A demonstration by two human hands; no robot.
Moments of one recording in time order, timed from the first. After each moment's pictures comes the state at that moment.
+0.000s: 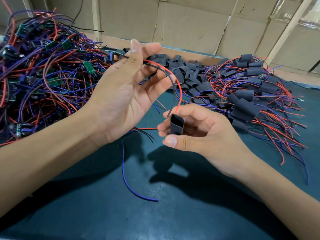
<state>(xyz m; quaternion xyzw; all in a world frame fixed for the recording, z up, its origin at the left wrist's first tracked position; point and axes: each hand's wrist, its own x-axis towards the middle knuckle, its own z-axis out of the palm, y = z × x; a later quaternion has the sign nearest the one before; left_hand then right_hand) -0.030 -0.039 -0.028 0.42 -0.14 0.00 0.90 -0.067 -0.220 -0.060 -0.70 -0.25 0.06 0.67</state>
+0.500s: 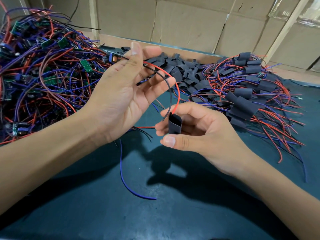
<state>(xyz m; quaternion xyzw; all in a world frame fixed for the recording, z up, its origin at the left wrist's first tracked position) -0.029 -0.044 -0.032 0.43 -0.14 0.02 0.89 -0.066 -0.222 -0.062 -0.70 -0.25 0.06 0.67</state>
